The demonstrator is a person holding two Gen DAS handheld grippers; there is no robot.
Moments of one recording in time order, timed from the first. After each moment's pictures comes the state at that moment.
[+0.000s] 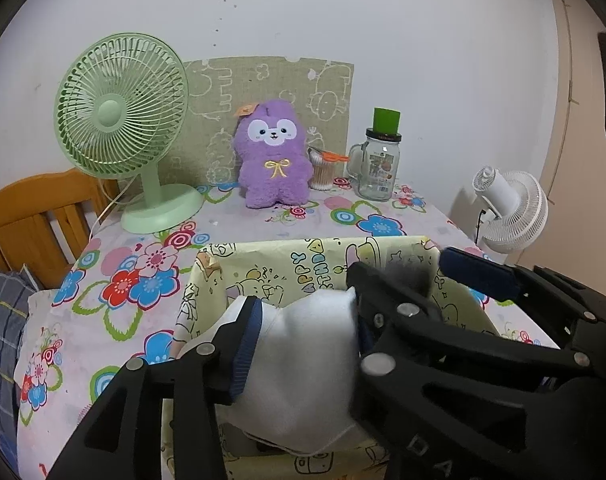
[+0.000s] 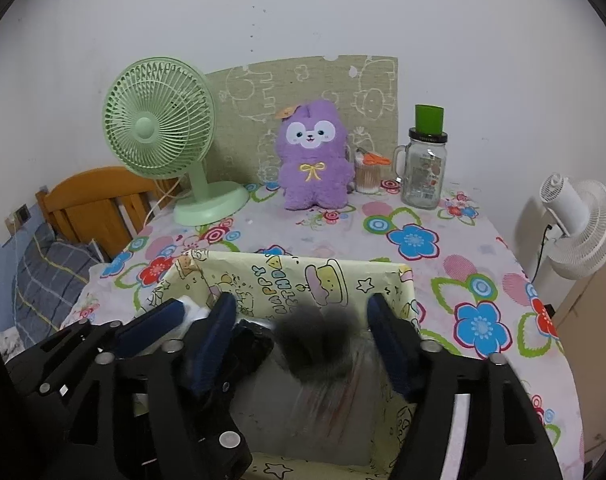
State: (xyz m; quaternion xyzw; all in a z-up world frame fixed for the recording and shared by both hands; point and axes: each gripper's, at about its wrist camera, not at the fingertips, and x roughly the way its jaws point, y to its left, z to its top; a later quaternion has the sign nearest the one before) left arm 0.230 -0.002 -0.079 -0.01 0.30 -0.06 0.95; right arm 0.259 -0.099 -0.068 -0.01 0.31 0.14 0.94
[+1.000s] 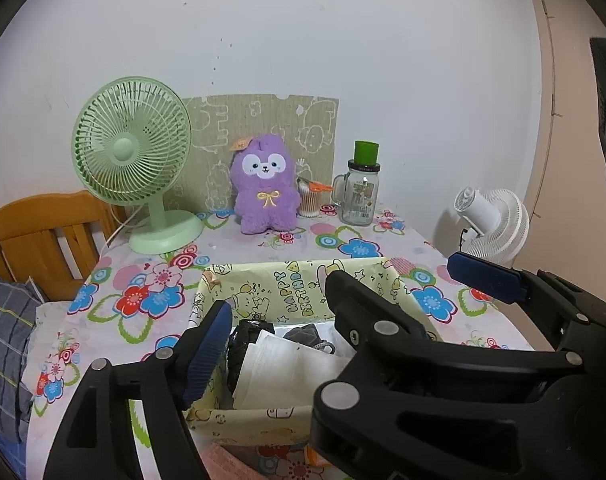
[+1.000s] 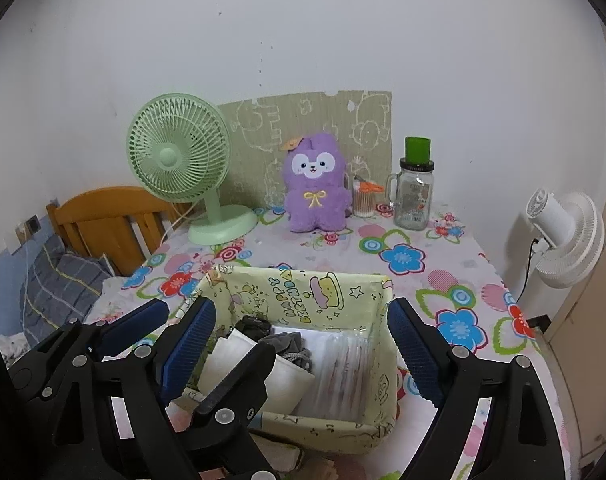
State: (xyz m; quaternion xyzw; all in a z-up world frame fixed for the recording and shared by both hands) left arm 0.181 -0.010 -0.046 -0.01 0.26 -0.07 0.96; right arm 0.208 -0.111 -0.030 0.00 0.27 0.14 0.95
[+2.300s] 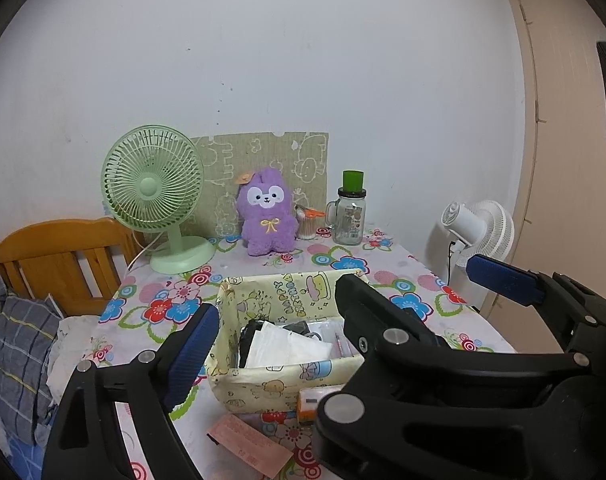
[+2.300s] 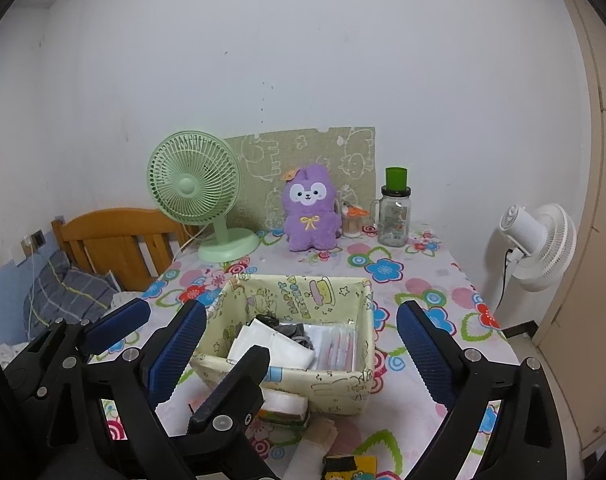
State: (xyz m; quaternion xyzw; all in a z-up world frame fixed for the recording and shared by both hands) left arm 0.107 -0.018 -0.014 0.01 0.21 -0.06 0.97; right arm 0.126 -0.124 0.004 0.01 0.22 0.12 0.97
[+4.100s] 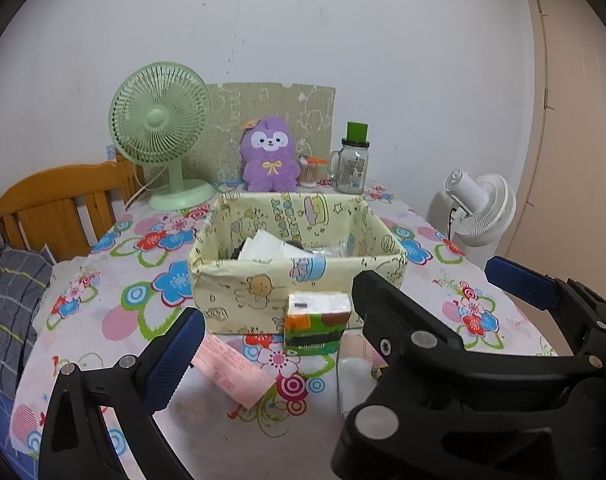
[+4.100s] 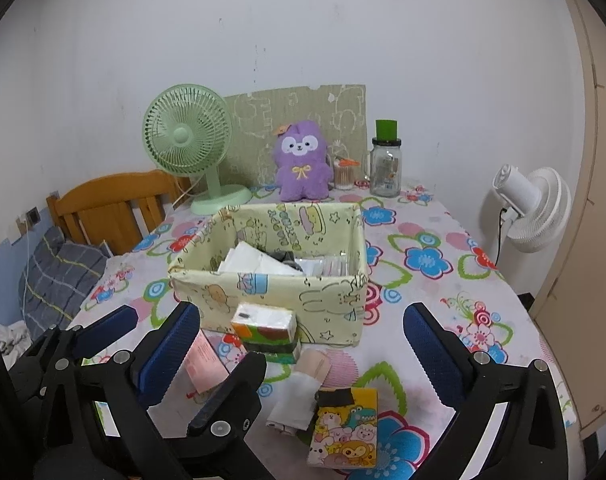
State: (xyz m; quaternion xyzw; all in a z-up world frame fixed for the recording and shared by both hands) left arm 0.082 -0.018 -0.080 -0.02 0.27 -0.06 0.96; right arm 0.097 -0.132 -0.059 0.00 0.27 0.12 0.96
